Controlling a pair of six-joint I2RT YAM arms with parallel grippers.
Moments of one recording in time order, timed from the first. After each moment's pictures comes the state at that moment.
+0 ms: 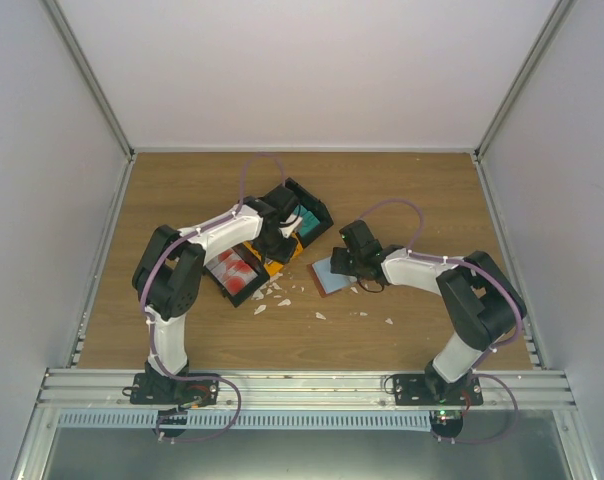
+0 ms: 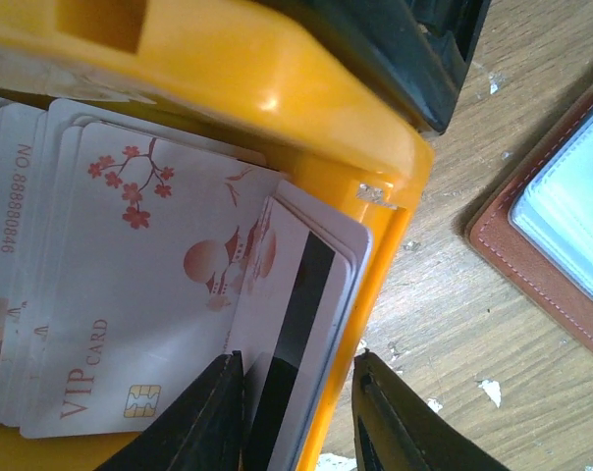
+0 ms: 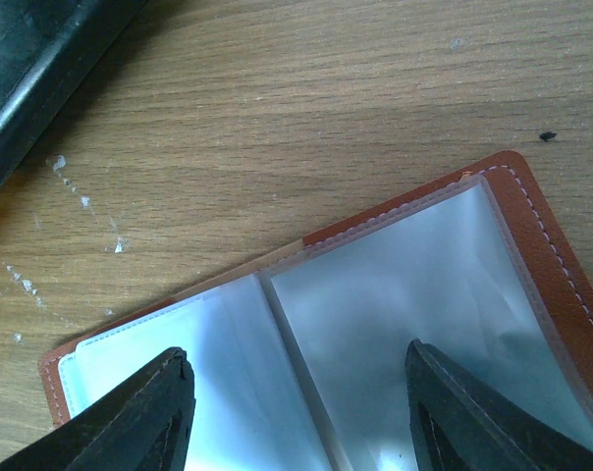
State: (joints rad) left arm -0.58 1.93 1.43 -0.84 0.09 -0.14; right arm 0.59 1.67 0.82 -0.14 0.05 0.63
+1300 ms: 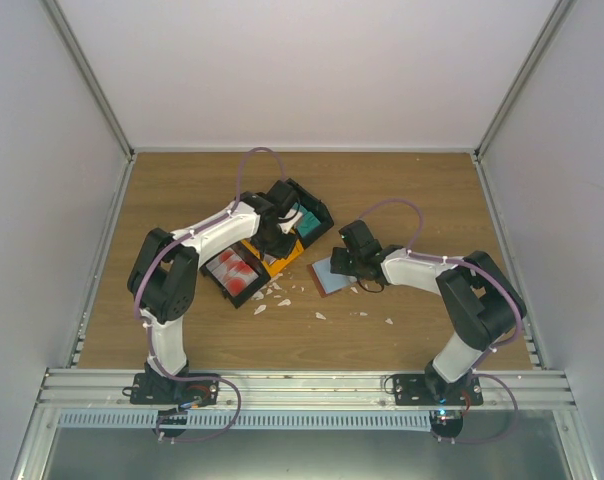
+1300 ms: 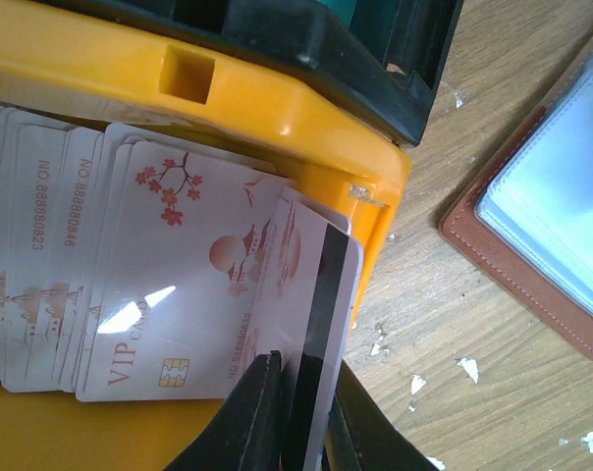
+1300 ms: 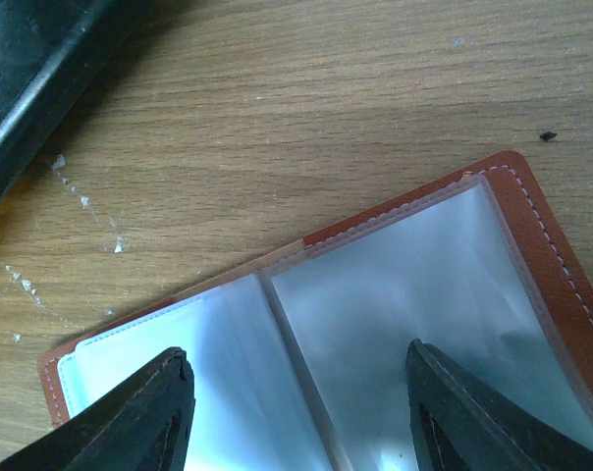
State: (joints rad) left arm -0.58 1.90 1.46 -0.88 0.07 -0.13; right arm 0.59 1.67 0.82 -0.14 0.05 0.63
